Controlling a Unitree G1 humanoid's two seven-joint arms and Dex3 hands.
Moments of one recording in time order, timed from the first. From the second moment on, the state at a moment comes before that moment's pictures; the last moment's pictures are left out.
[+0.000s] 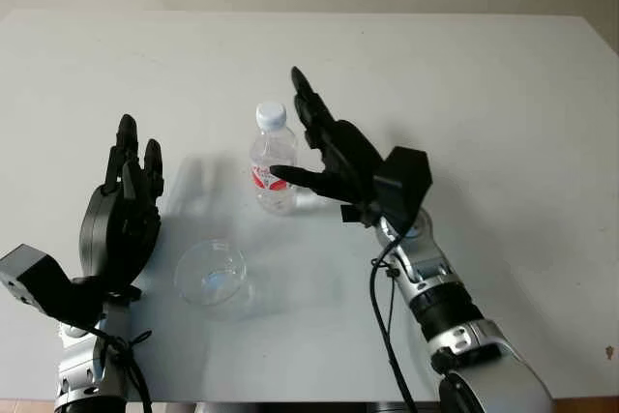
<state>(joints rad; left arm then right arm) -0.12 0.20 0.31 0.20 -0.41 -0.21 -0.39 -0.67 -0.02 0.10 0.73 0.01 -0.32 0.37</state>
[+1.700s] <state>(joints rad) -0.12 0.17 0.29 0.17 -0.40 -0.20 -0.35 -0.87 0.03 0.10 1.03 -0.07 -0.40 0.41</state>
